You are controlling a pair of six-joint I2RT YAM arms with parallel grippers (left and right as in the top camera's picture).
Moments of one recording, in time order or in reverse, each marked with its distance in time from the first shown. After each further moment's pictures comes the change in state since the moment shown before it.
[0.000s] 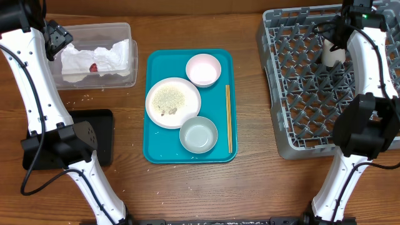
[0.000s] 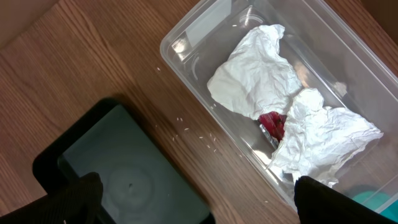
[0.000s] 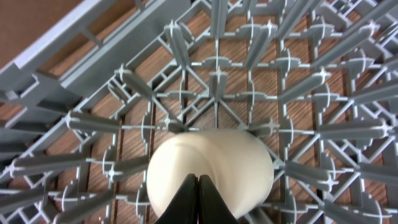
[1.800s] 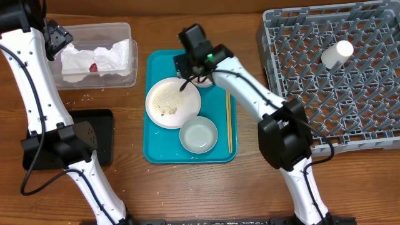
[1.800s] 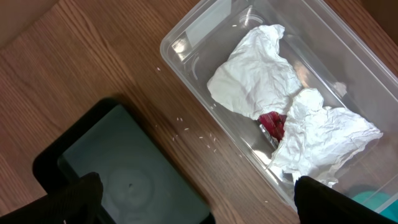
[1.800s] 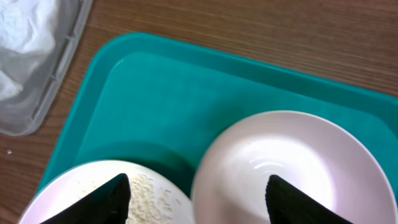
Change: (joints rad) left arm 0.000 0.000 0.000 0.000 0.000 0.000; right arm 0.784 0.082 -0.060 0.221 -0.171 -0.152
